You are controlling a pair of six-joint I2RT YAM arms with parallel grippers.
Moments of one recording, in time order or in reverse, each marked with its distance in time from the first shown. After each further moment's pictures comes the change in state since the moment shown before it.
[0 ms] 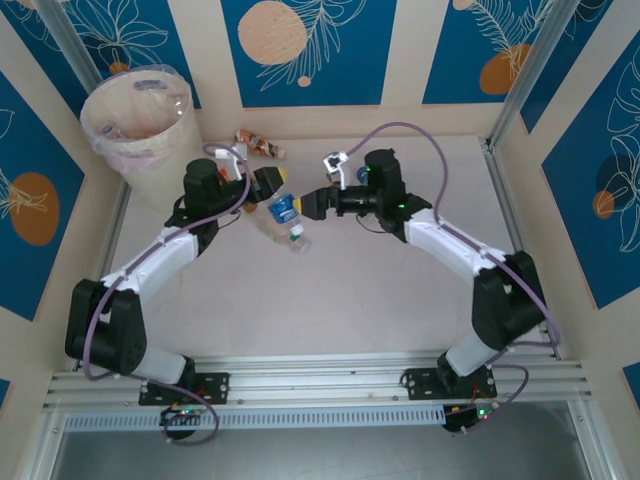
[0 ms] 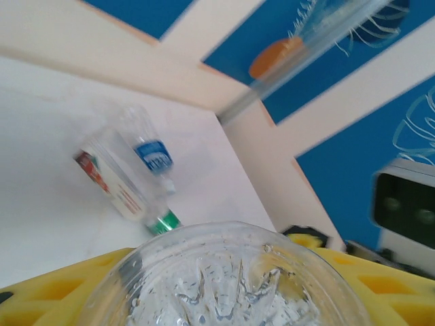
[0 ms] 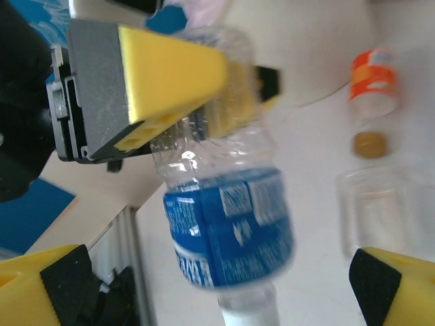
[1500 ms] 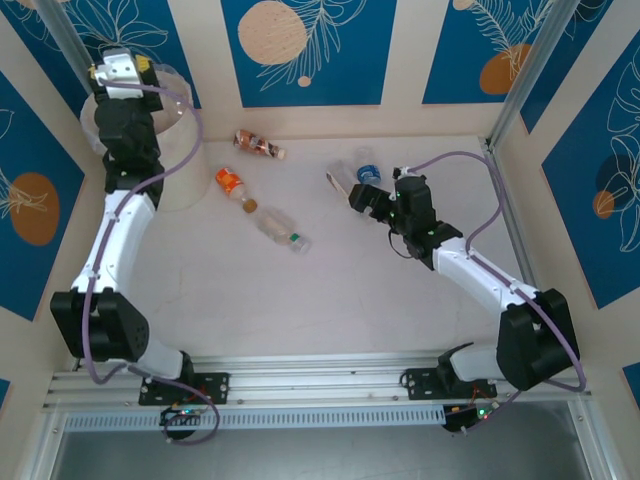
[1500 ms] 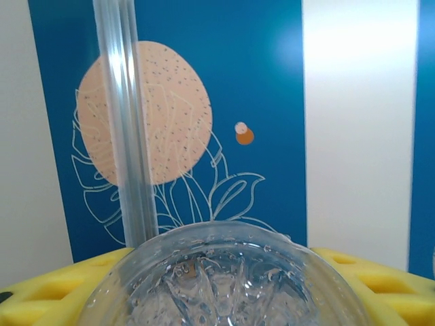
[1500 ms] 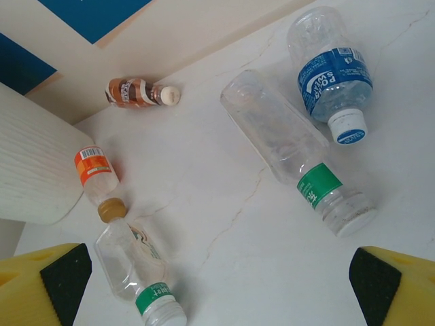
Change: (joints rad) left arm 0.301 0.099 0.523 0.113 -0.855 0.869; right arm -0.096 -0.200 -0.269 -0.058 0.725 0.229
